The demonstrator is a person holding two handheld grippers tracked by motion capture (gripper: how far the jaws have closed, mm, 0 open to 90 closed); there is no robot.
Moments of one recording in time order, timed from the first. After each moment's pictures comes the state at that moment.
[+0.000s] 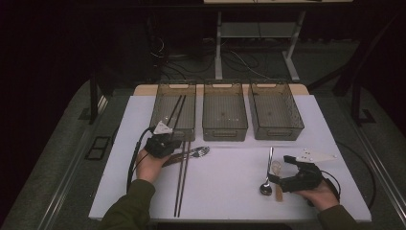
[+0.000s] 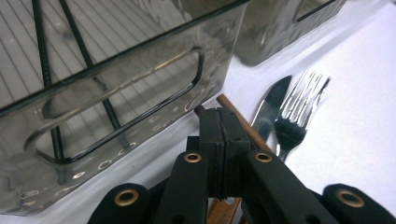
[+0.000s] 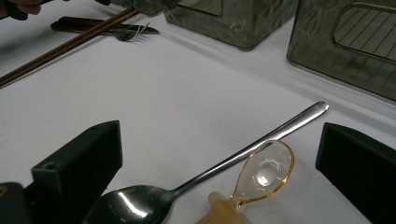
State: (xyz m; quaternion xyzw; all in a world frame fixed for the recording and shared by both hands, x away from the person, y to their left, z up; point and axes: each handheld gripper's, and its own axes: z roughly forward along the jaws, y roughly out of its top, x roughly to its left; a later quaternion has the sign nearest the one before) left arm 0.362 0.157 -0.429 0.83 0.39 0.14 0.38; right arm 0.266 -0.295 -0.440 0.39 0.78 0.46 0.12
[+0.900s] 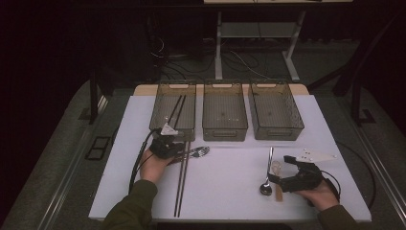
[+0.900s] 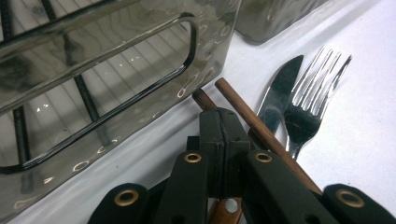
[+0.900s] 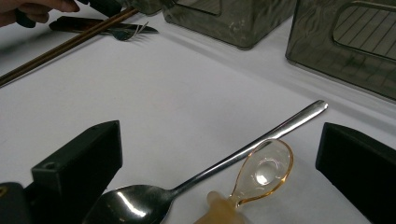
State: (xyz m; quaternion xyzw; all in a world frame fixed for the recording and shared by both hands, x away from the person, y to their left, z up) left arm 0.368 0.147 -0.443 0.84 0.39 0.13 0.35; right arm 0.266 -0.295 -0.440 0.40 0.78 0.46 0.12
